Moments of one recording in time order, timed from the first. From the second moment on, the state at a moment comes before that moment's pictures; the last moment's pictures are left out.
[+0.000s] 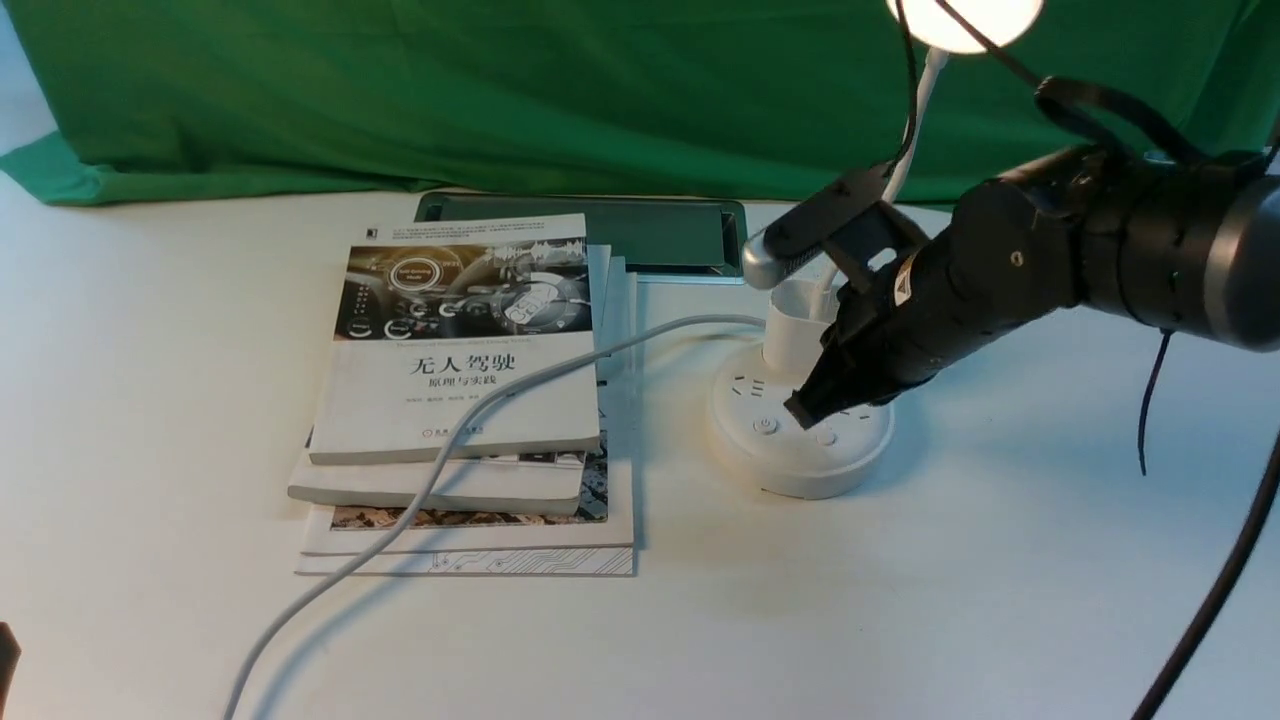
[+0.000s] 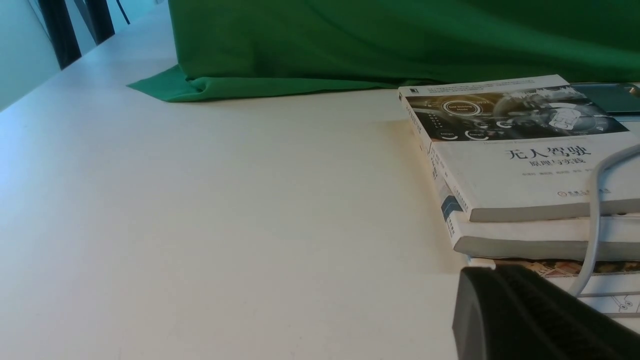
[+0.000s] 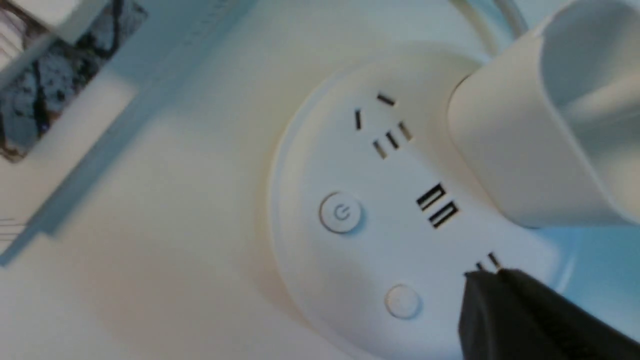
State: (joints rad) right arm 0.50 1.82 -1.32 -0.03 0.57 -0.23; left arm 0.01 0.00 0.01 -0.05 0.21 0.08
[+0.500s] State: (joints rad) right arm 0.50 1.17 -0.85 0.02 0.42 -0.20; left arm 0.01 0.00 0.01 -0.05 0.21 0.08
